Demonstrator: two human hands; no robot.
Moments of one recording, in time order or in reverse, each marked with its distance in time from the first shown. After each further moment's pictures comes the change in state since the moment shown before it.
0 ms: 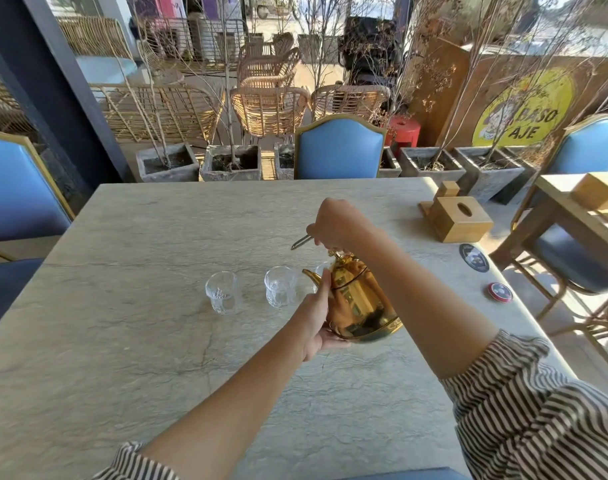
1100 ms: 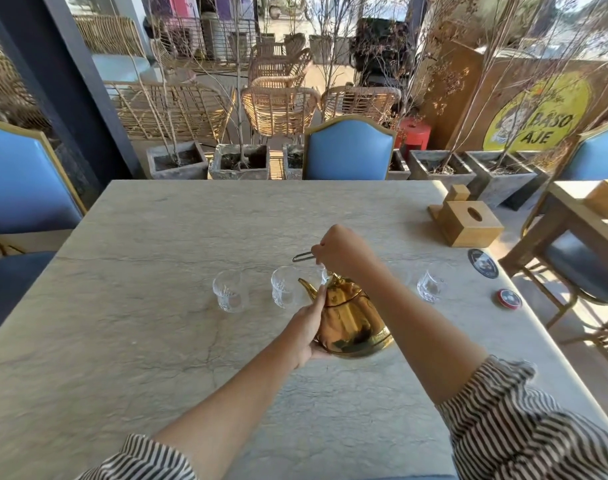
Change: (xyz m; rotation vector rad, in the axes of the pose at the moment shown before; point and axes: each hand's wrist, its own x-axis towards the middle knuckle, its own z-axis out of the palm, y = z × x) left_hand 0.023 -0.018 -0.025 0.036 0.087 -0.013; right_hand -0.001 0.016 0.043 0.140 -0.026 0.072
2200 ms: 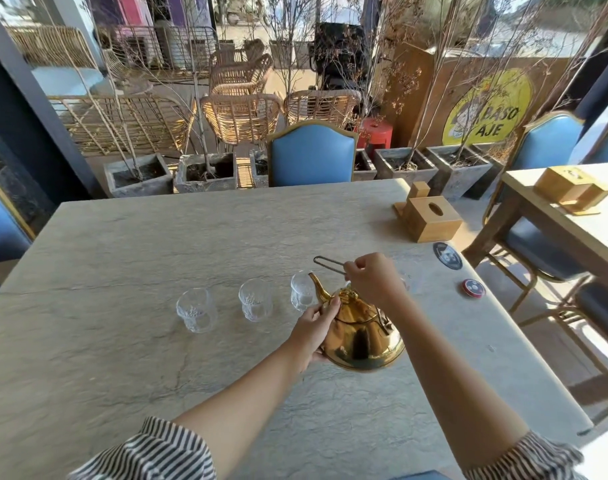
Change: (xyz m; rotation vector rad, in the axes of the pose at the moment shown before) left_hand 0.015 -0.001 0.051 0.234 -0.024 0.102; right_hand -0.026 0.102 -0.020 0.201 0.243 0.133
